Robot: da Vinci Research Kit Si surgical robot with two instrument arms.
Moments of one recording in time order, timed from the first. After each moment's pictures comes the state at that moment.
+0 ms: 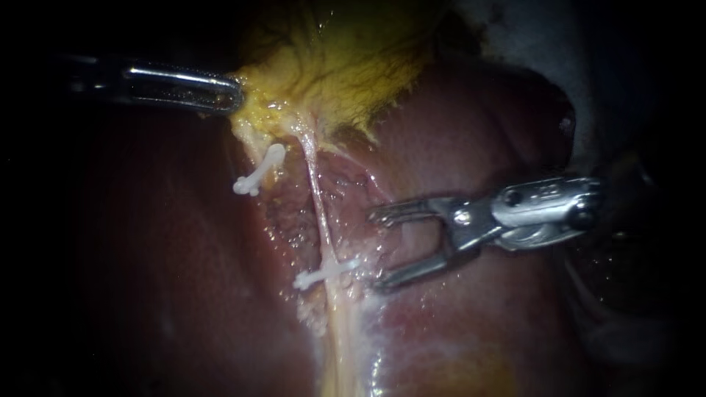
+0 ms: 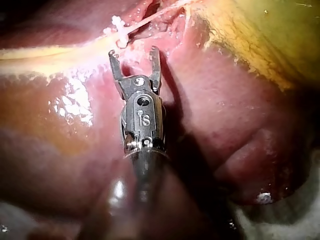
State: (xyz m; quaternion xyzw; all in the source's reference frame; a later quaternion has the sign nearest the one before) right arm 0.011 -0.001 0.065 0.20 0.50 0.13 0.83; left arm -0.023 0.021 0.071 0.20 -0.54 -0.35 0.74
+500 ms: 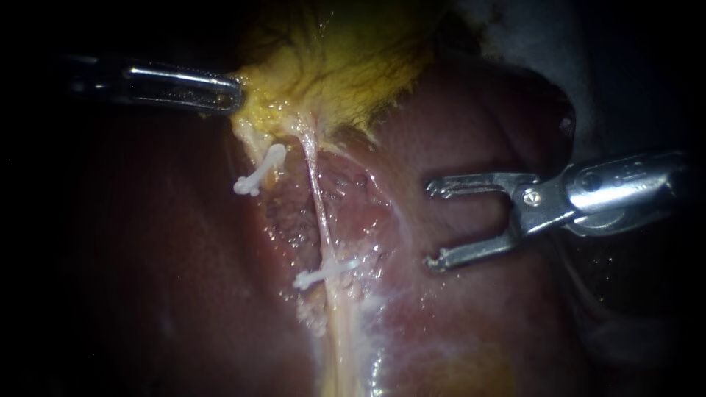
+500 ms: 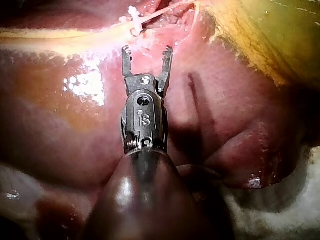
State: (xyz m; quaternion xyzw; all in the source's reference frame) right arm 0.008 0.000 0.060 0.16 0.49 0.14 0.84; left arm -0.023 0.021 0.071 0.20 -0.54 -0.35 0.74
